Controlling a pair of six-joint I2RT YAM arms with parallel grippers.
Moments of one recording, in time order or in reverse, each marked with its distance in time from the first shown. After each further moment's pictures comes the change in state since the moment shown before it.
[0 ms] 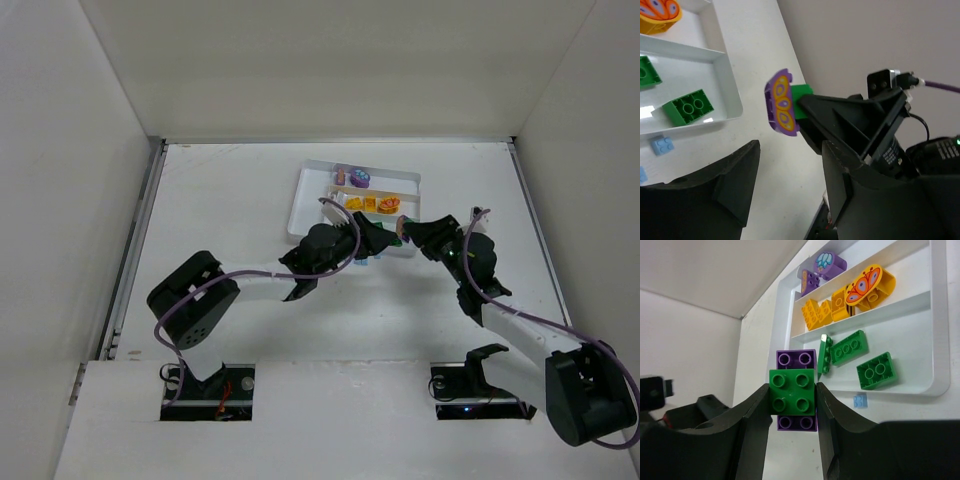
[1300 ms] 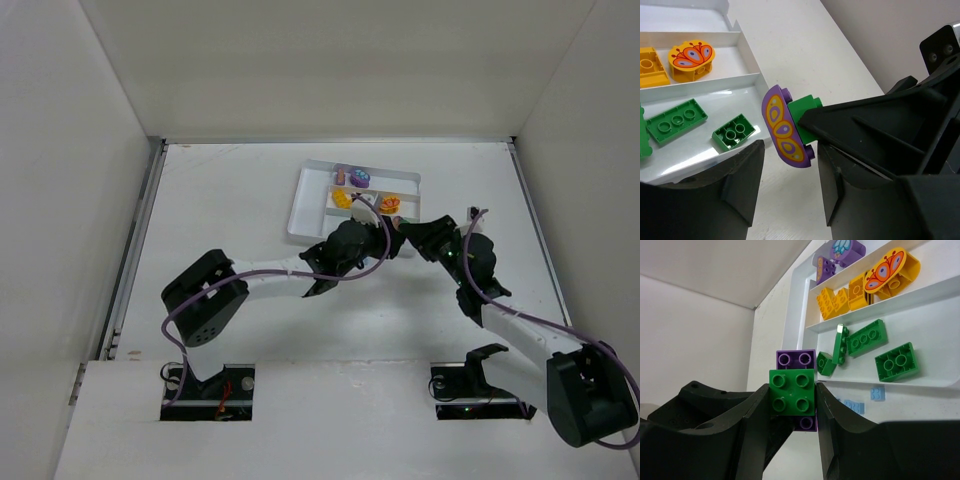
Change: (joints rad) left arm -0.113 0.053 0.188 -0.237 -0.203 0.459; right arm 0.017 -0.011 0.000 0.009 -0.049 0.042
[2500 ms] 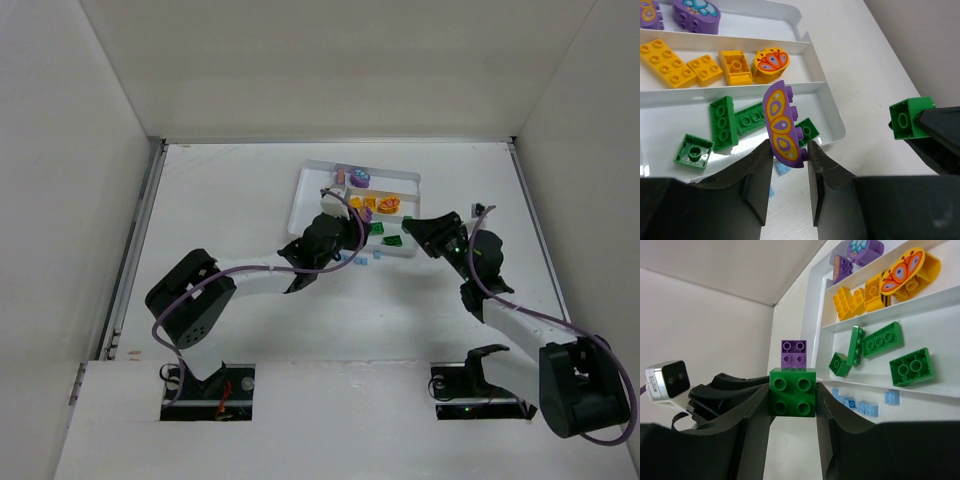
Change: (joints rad) left arm 0.125 -0.062 -0.117 0.023 -0.025 0.025; right arm -0.098 0.045 -0.002 0.097 -0.159 0.072
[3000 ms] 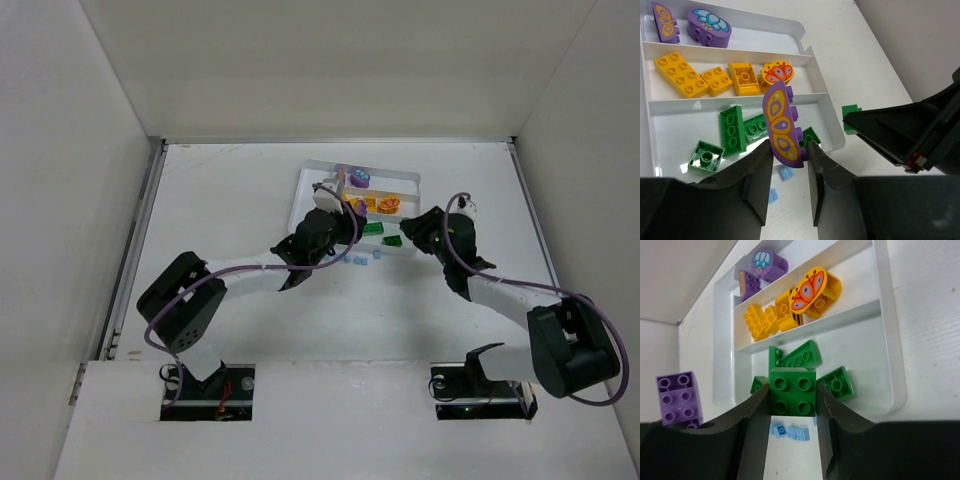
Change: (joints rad) left arm 0.041 -0.052 -0.017 -0.017 0.005 -0.008; right arm 0.109 0.205 0.151 -0.227 0.338 -0.188
